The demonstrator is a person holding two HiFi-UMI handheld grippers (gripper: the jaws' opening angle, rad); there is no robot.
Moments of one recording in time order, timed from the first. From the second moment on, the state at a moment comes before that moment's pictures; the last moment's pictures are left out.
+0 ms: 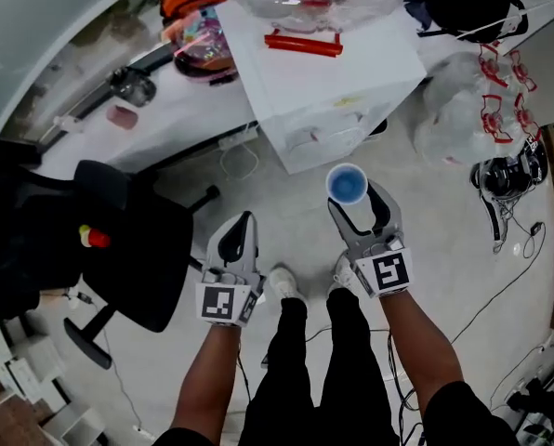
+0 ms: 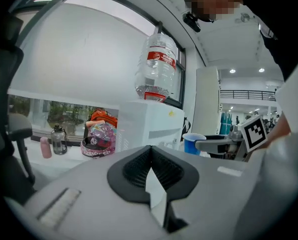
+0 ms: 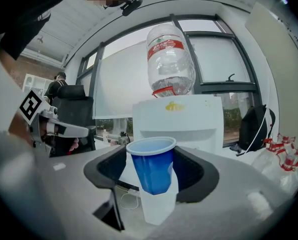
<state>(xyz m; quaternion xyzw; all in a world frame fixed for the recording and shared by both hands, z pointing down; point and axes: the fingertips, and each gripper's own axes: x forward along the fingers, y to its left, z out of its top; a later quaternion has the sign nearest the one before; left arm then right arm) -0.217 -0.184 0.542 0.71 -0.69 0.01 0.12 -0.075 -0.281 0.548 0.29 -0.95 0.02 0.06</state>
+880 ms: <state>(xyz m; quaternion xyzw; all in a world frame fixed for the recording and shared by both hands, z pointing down) -0.242 -0.200 0.692 0.69 -0.71 0.03 0.16 -0.147 -0.372 0.748 0.30 -0.95 0.04 0.08</state>
